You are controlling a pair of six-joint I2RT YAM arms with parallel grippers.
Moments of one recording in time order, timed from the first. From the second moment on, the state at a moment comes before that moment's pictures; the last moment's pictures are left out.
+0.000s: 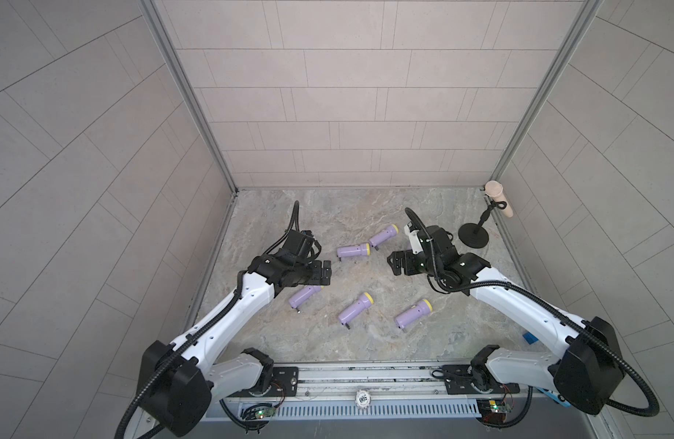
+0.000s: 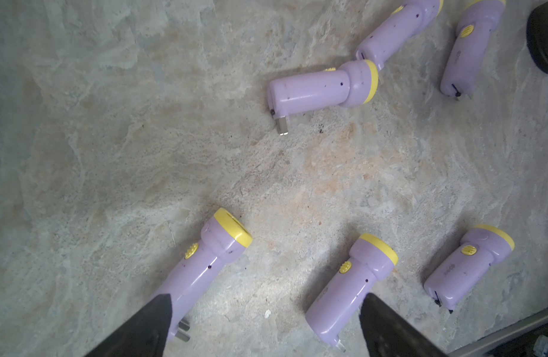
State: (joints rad) left arm -0.47 1.16 0.92 -0.79 0.05 -0.41; right arm 0.54 1.24 0.92 -0.45 -0.03 0.39
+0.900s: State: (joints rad) left arm -0.47 1.38 0.93 -1.01 0.12 -0.41; right arm 0.58 1.24 0.91 -0.39 -0.05 0.39
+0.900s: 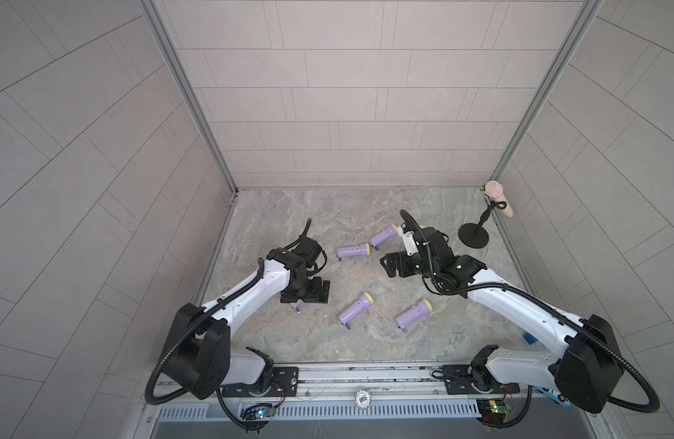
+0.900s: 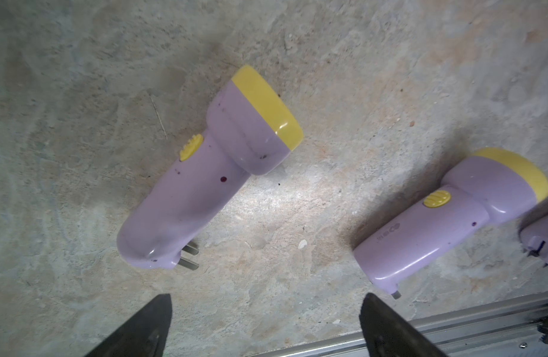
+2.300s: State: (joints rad) left arm -0.47 1.64 0.99 -1.00 -0.20 -0.35; right arm 0.68 1.32 0.91 -0.34 0.01 0.40
